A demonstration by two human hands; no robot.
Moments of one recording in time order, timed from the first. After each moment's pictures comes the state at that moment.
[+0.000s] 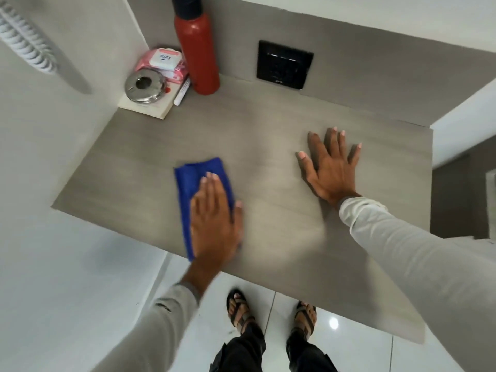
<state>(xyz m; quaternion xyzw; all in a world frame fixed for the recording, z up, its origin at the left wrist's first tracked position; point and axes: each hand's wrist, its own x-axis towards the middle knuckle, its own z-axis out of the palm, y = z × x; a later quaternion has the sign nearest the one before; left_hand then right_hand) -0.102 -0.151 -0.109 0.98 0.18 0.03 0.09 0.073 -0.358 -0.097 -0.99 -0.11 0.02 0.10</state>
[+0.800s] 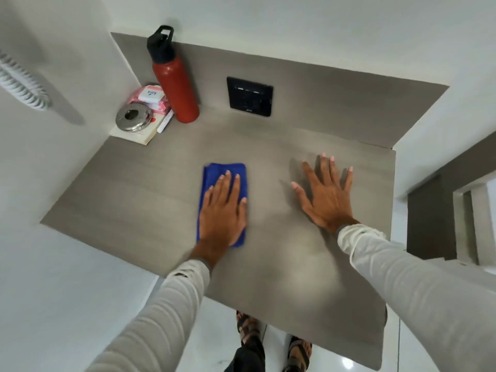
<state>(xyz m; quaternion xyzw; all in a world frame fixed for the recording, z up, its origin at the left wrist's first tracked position) -0.027 -0.212 -0.115 0.99 0.11 0.06 0.06 0.077 -0.442 -0.096 -0.98 -0.18 0.01 0.08</state>
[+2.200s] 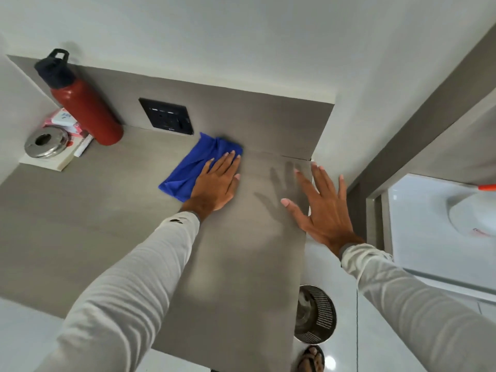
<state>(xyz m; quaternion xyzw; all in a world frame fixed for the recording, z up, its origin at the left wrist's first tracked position) 0.137 -0.325 -0.103 1.00 -0.06 0.01 0.05 0.109 -0.607 -0.074 -0.97 -0.17 -0.05 0.15</state>
